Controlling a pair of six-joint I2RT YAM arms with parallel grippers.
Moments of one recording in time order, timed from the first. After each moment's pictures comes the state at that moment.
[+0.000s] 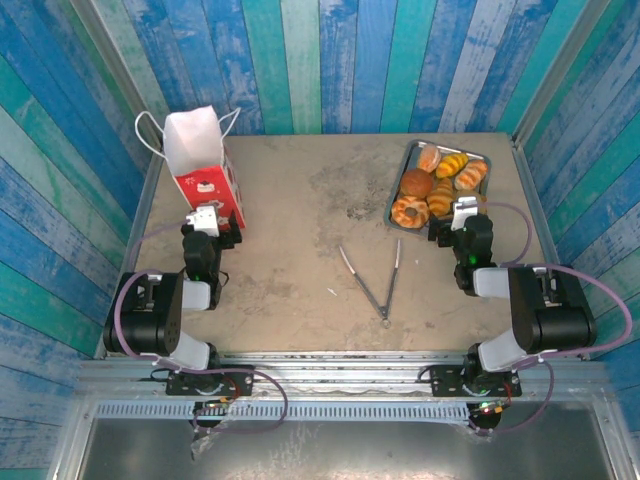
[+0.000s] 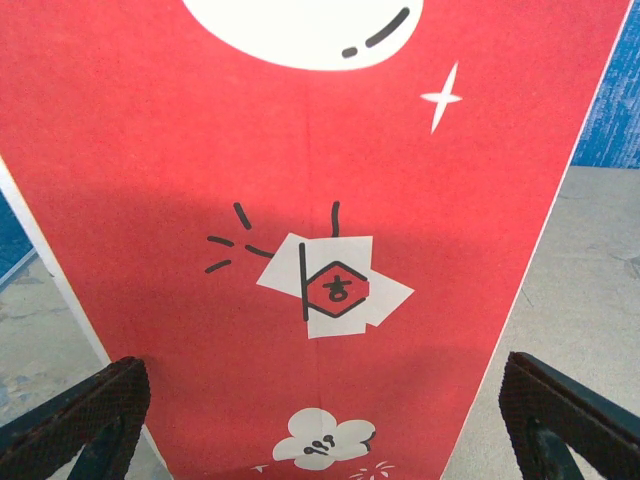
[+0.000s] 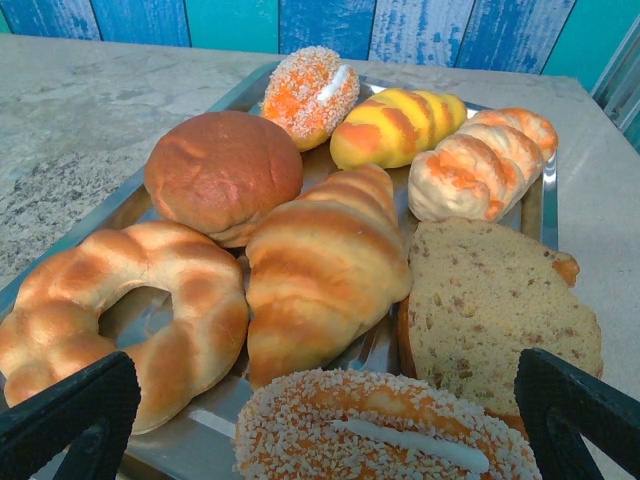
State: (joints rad) left arm -0.01 1.49 0.27 1.07 -0.09 -0.04; right arm 0.06 1.51 0.40 0.75 0.07 -0.05
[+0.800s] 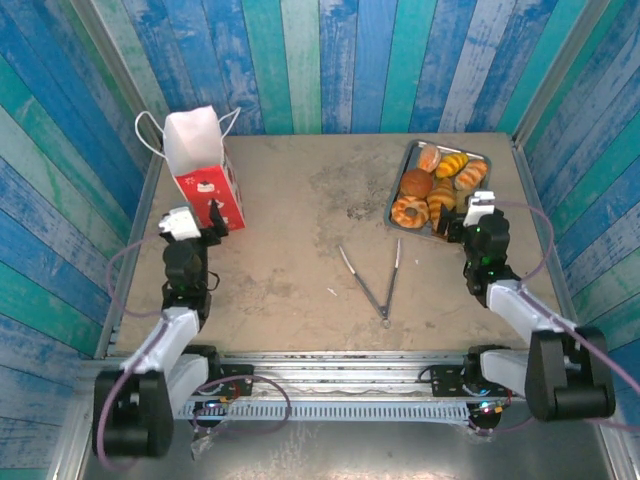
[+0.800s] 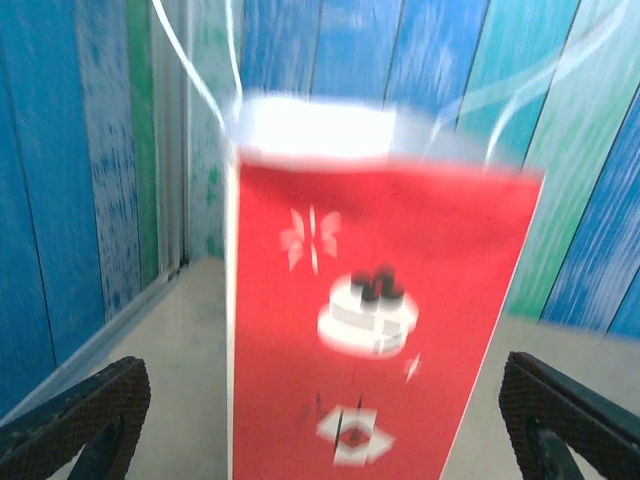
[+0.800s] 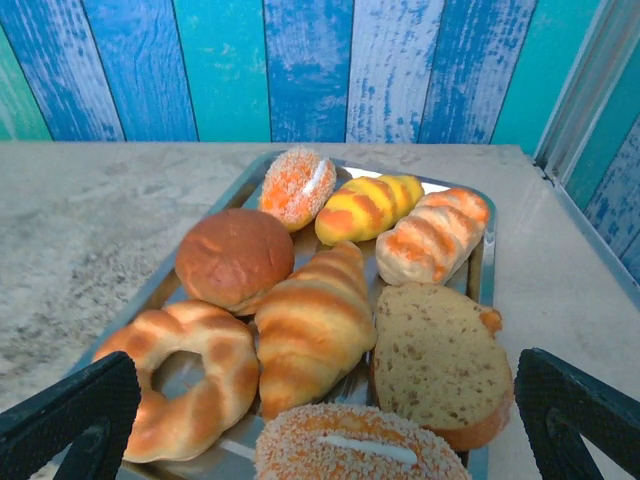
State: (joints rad) left arm -0.01 0.86 0.27 0.67 -0.18 -0.15; right arm 0.06 1.10 0.42 0.41 0.09 0.04
